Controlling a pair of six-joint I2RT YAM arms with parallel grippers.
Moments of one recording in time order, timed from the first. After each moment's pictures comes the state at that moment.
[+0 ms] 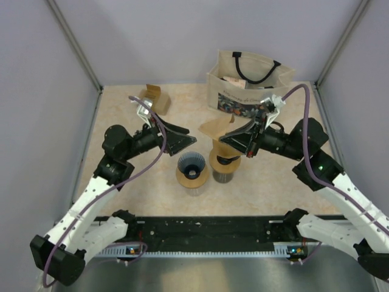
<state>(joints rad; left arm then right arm) -0.45 0.86 0.84 0.18 0.67 -0.71 0.71 0.86 1.05 -0.08 -0.51 0.47</state>
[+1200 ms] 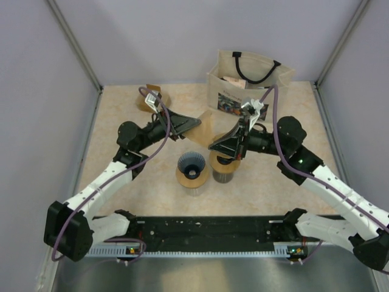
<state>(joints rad) -0.46 1.12 0.78 0.69 0.67 -1.46 0.71 0.98 0.98 0.08 -0.66 0.50</state>
